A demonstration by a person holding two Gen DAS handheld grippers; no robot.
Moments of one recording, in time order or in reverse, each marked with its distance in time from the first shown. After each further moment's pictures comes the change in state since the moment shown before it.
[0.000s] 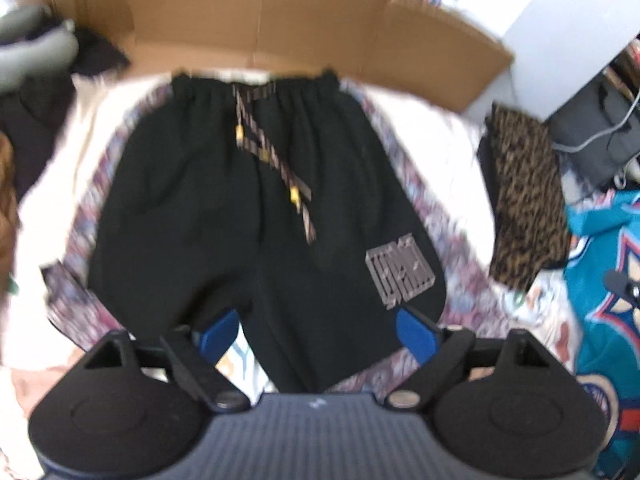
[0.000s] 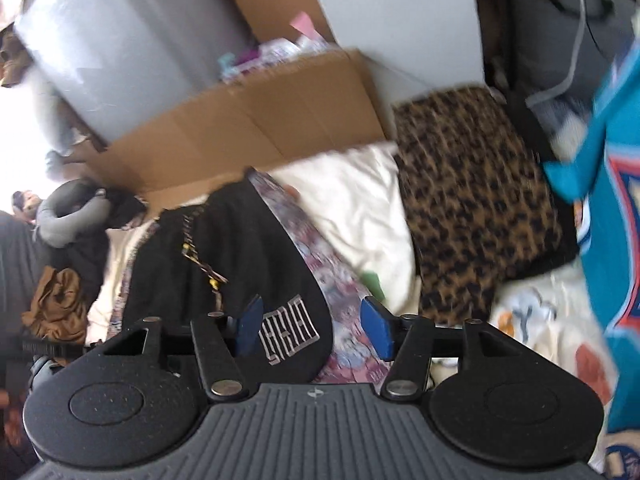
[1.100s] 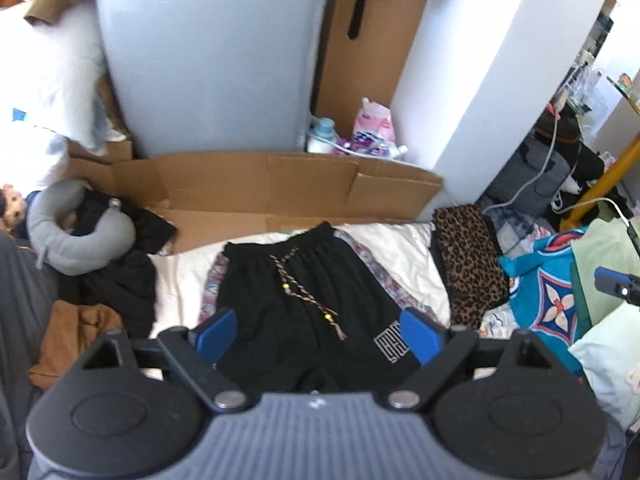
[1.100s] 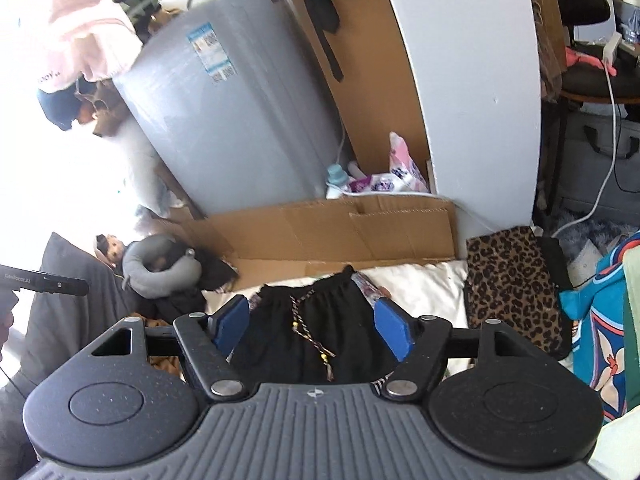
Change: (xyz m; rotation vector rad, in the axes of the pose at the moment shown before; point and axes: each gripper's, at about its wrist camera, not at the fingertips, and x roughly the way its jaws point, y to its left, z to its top) left arm -0.280 0.064 0.087 0.223 -0.187 -0.029; right arm -0.197 0.164 0.101 -0.078 -0.146 0.093
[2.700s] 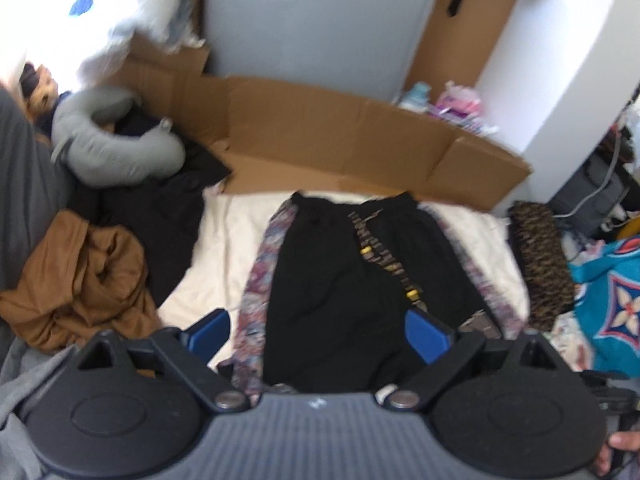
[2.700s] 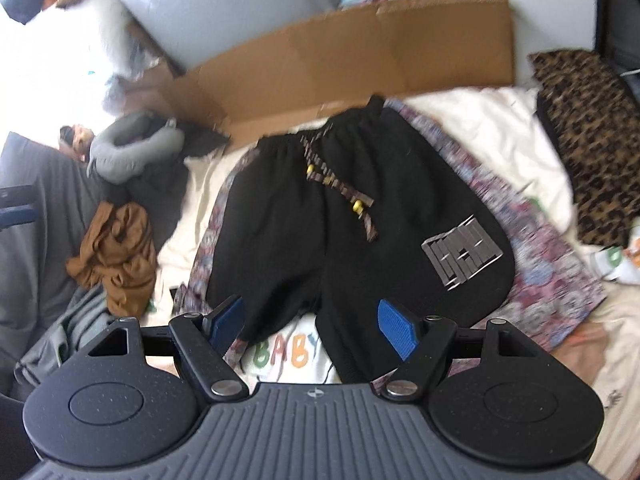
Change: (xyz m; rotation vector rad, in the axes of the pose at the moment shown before) left arm 0.146 0.156 -0.155 -0.122 -0.040 0.032; right arm 0.223 0.032 -0.231 0.062 0.288 0.008
